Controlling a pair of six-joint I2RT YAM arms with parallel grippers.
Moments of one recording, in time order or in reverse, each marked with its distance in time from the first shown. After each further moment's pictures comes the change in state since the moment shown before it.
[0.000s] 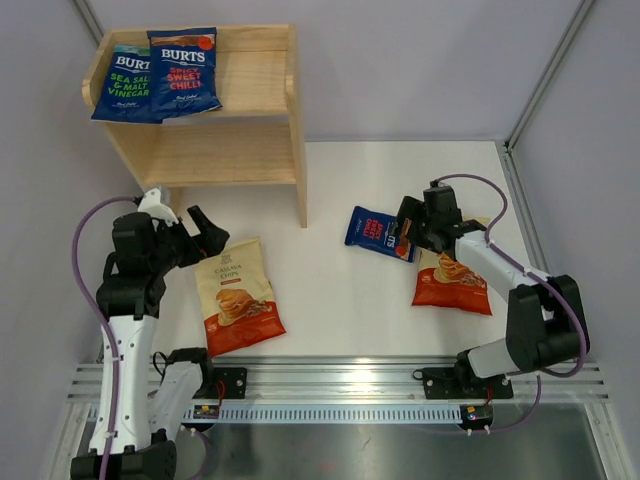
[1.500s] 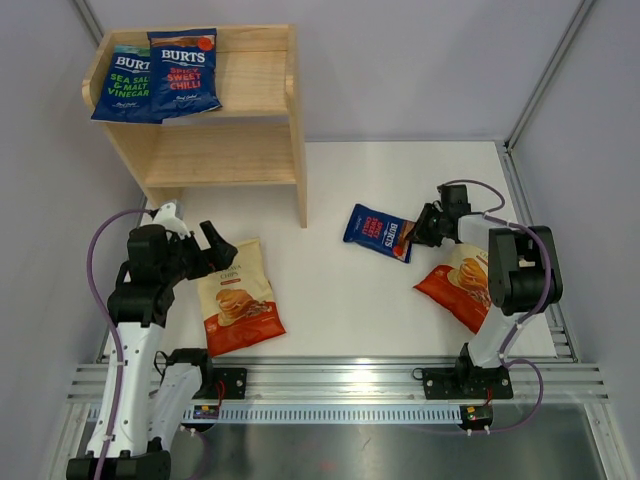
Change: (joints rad) left arm -0.065 -0.052 -0.185 0.019 -0.027 0.019; right arm -0.209 0.386 0.076 0.144 -0.284 -0.077
